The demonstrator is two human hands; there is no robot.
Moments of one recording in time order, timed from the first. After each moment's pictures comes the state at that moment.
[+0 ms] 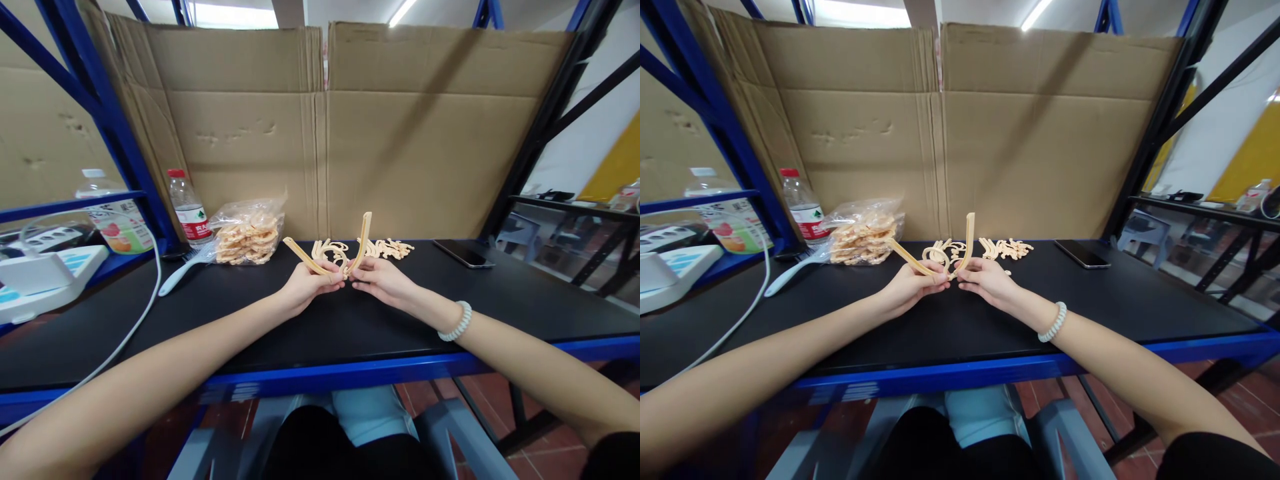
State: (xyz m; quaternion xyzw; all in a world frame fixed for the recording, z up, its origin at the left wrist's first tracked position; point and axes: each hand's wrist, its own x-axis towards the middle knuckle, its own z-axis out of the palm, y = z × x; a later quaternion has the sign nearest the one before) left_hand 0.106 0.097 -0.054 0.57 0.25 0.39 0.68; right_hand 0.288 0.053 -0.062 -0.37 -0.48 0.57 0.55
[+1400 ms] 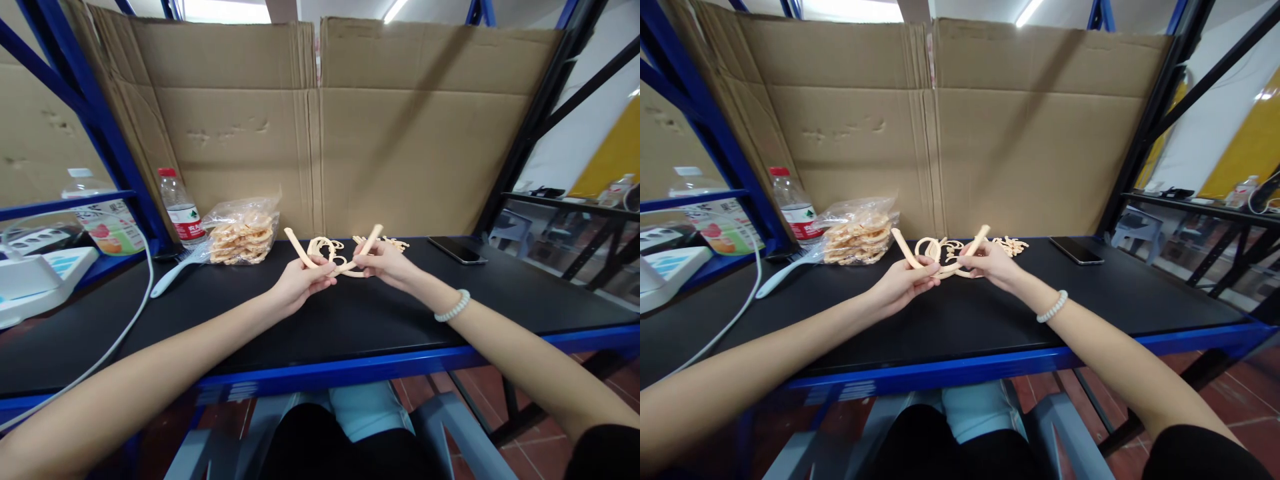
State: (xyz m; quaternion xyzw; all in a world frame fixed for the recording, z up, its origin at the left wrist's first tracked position) left_hand 0.108 0.089 -0.042 0.51 0.31 0.41 0.69; right_hand 0.312 0.059 -0.044 -0.37 -0.59 0.47 0.55
